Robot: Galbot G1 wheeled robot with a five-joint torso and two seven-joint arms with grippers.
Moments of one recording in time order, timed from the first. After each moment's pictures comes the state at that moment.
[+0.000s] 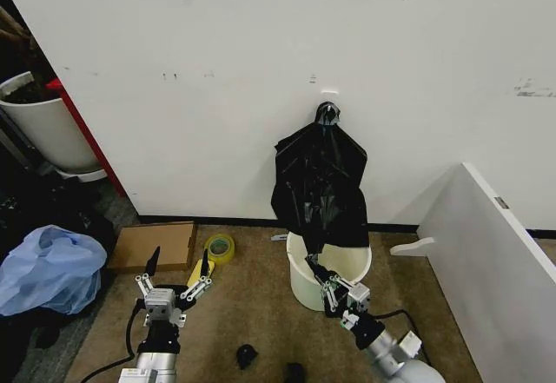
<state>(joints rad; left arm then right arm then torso) 1.81 -1.37 -0.49 -2.14 0.00 -0.41 -0.16 -1.54 1.13 0.28 1.88 0.37 0.45 -0.39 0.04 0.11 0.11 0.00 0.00</state>
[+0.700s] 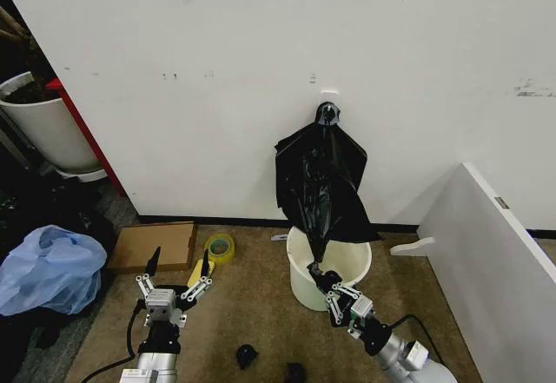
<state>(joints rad) 1.80 -1.37 -0.49 -2.14 0.01 -0.42 -0.15 -1.53 1.10 0.30 1.81 0.28 0.58 -0.47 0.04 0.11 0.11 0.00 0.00</state>
